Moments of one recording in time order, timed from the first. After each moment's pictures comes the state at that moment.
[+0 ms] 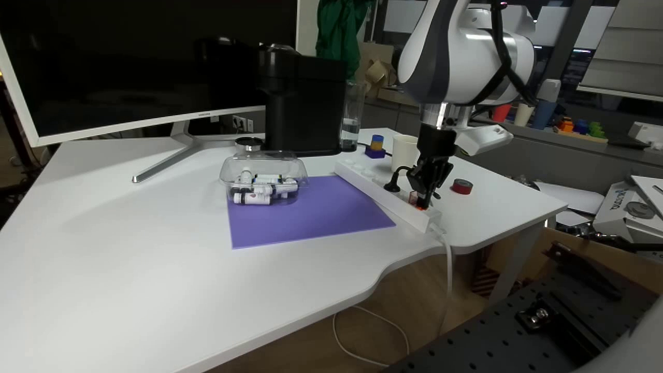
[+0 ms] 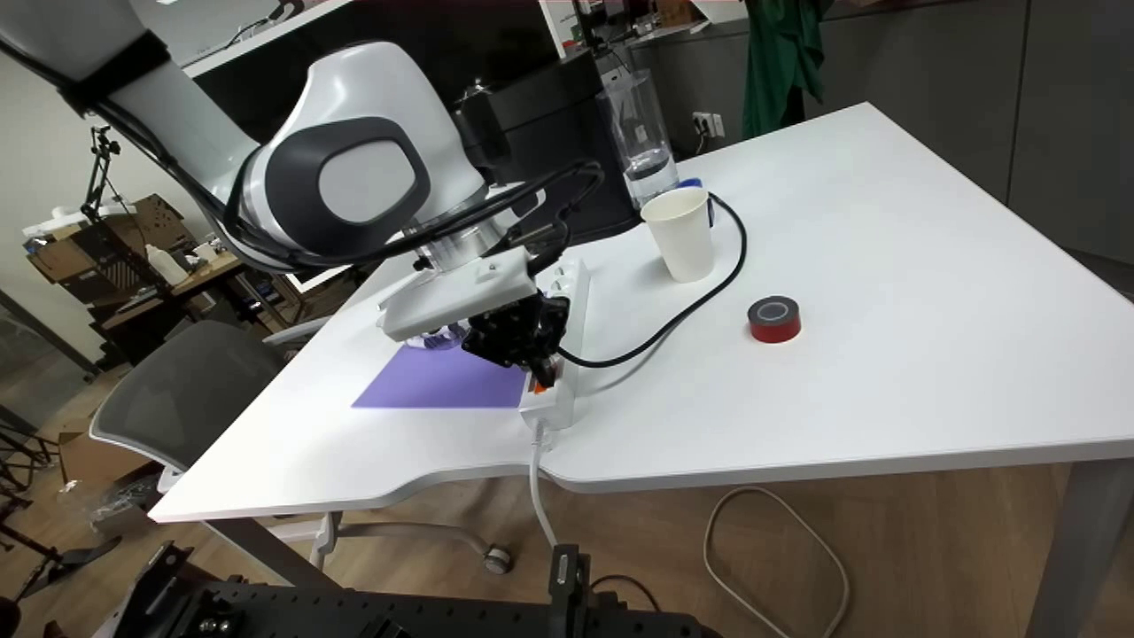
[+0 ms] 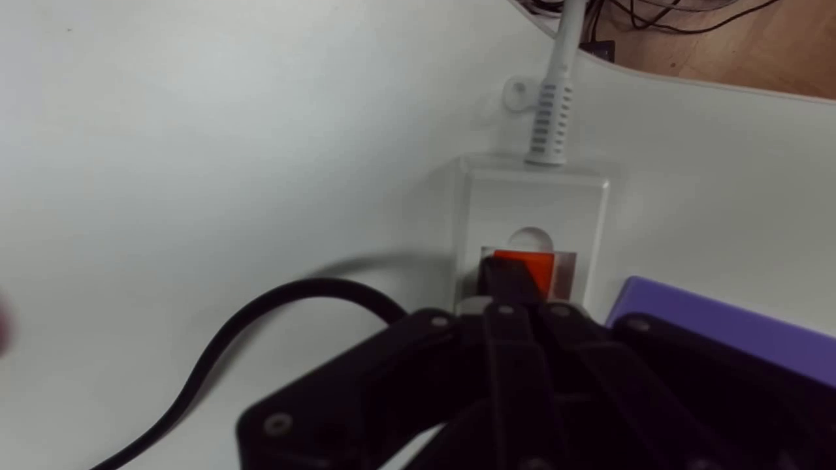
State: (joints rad) arm -0.31 0.32 -0.09 -2.59 -0.02 2.93 -0.54
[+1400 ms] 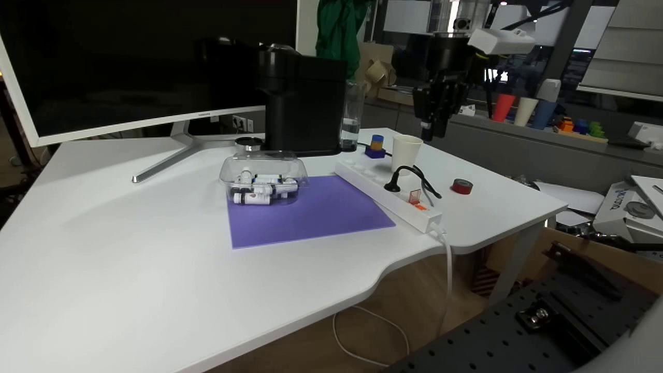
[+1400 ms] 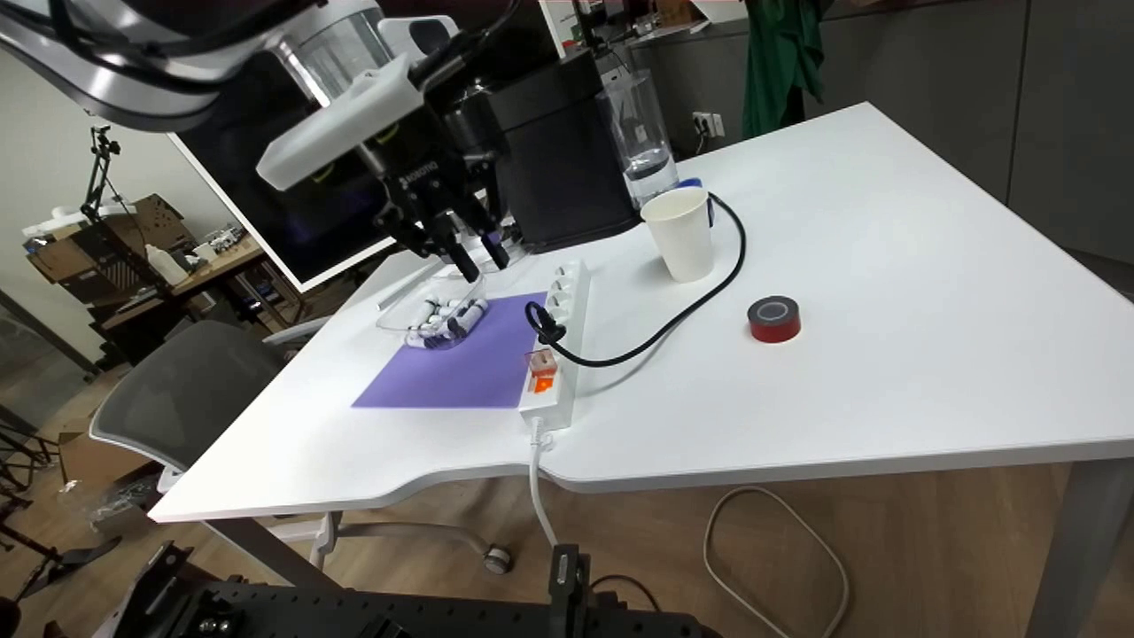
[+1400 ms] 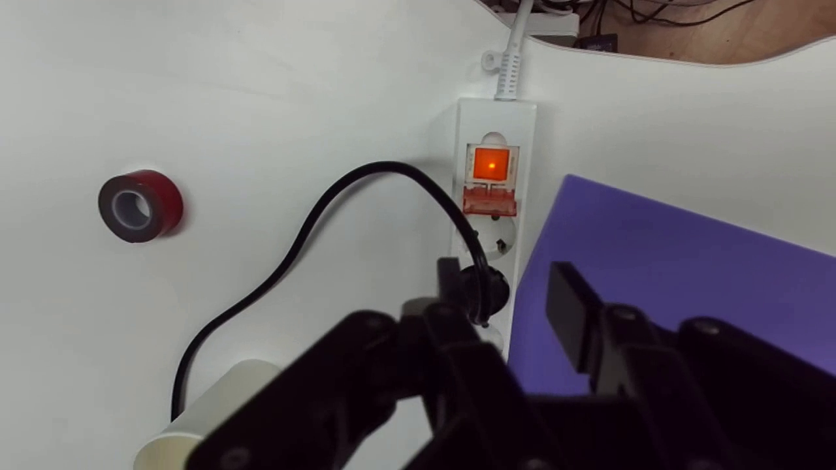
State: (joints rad) arm -0.22 -0.09 -0.14 -2.59 -0.18 2.54 -0.37
